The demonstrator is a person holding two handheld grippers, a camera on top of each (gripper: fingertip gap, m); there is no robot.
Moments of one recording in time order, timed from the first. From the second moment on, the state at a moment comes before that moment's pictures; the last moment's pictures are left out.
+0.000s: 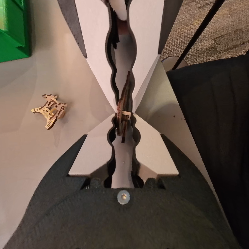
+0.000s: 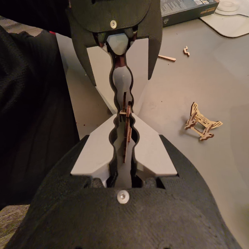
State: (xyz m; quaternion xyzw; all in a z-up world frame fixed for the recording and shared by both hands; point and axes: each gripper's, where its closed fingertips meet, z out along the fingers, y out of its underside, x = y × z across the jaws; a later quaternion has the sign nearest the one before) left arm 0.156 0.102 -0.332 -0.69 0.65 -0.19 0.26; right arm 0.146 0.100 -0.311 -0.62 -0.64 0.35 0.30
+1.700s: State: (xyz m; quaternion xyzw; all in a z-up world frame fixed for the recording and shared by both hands) left arm 0.157 0.103 -0.339 -0.67 0.67 -0.15 0.30; right arm 0.146 0.096 -0.313 -0.62 -0.63 0.36 0.29
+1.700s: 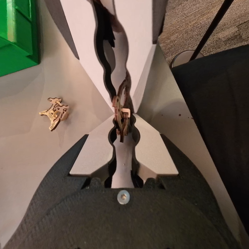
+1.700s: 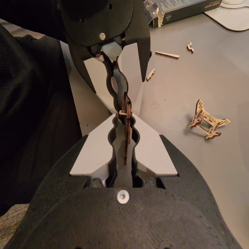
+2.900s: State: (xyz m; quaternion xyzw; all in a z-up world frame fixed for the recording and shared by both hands) left arm 0.159 0.104 -0.321 -0.71 0.60 -0.26 0.27; right arm 0.144 0.104 -0.294 -0.68 -0.49 0.47 0.28
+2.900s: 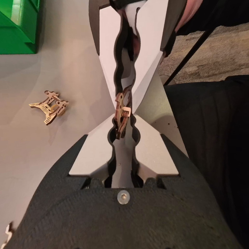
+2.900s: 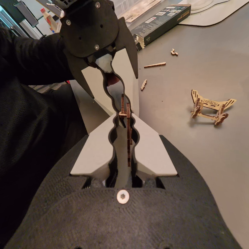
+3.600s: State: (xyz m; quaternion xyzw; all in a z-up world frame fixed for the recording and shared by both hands) left arm 0.159 0.098 -0.327 -0.69 0.64 -0.22 0.25; right arm 0.146 0.097 -0.300 -0.66 -0.53 0.45 0.28
